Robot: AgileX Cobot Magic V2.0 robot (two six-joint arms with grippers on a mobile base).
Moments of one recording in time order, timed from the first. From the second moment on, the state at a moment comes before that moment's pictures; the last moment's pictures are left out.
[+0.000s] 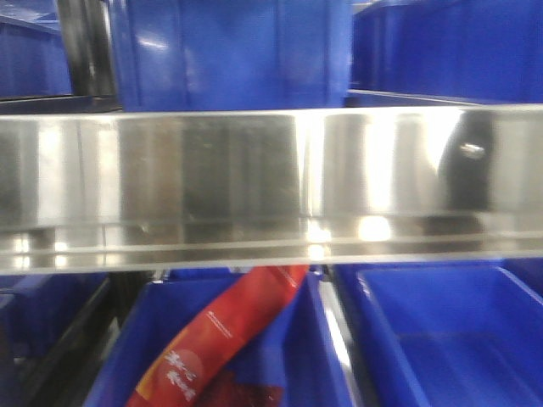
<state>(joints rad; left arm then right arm) -0.36 1.35 -1.60 0.08 0.99 -0.24 0.26 1.35 -1.57 0.02 0.95 0.17</state>
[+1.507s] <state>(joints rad) -0.36 1.35 -1.60 0.11 0.71 -0.22 0.26 1.35 -1.57 0.00 0.89 0.18</state>
